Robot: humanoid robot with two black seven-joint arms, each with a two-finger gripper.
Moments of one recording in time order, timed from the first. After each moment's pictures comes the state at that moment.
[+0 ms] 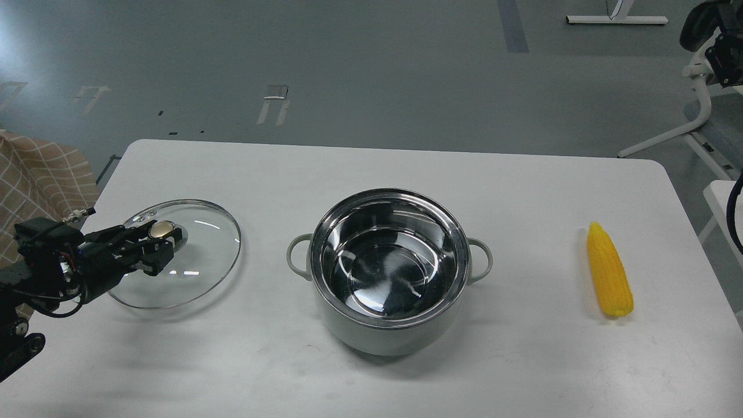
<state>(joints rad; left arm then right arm) -0.20 0.84 -0.79 -1.09 1.88 0.16 -0.37 0.73 -0.48 1.38 0.75 -0.77 0.49 0.37</state>
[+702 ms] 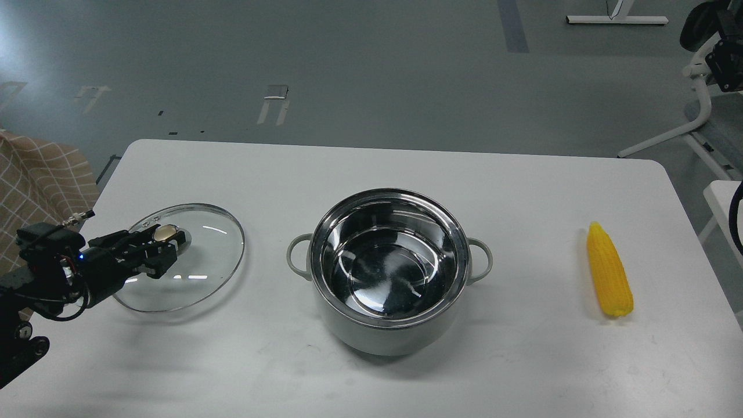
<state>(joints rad) -0.19 0.82 -0.79 -1.08 1.85 0.16 -0.39 0.71 -0.49 1.38 0.76 -0.77 0.49 0.37</state>
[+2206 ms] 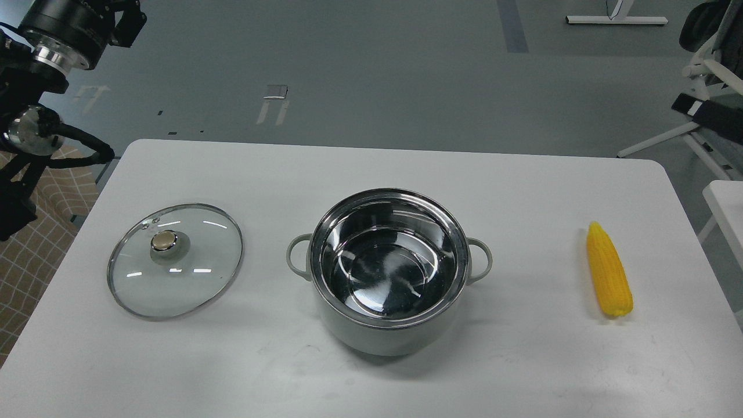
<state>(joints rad) -0.87 0.59 -0.97 -0.81 0.31 -0.42 -0.42 0.44 -0.86 1.17 1.18 -1.79 0.45 0.37</state>
